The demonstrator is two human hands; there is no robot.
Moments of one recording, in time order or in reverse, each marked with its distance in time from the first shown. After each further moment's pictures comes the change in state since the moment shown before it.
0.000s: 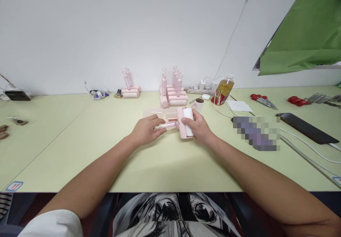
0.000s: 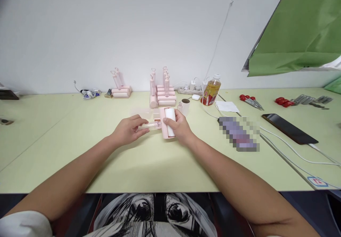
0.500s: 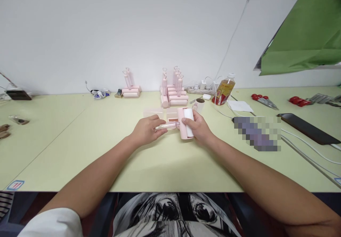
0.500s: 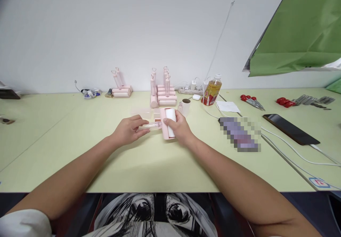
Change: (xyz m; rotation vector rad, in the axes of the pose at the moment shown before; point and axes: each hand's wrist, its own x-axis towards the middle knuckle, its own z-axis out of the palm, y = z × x) left_hand 0.000 -0.001 0.001 -0.006 0.044 0.047; right_hand -0.002 0.003 0.001 -0.001 -0.004 0.016
